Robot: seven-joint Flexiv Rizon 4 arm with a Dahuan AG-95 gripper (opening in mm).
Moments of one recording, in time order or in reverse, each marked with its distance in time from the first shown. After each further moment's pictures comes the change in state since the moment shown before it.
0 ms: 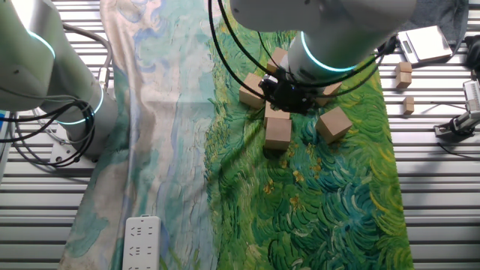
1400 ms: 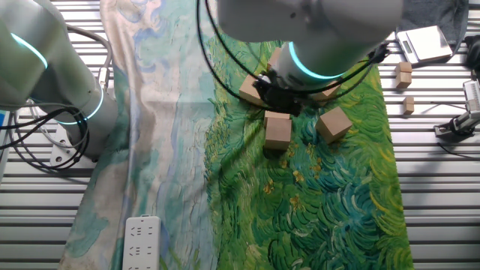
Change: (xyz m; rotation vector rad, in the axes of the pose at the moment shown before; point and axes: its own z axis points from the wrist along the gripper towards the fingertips) arm 0.006 0.025 0.014 0.012 -0.056 0.067
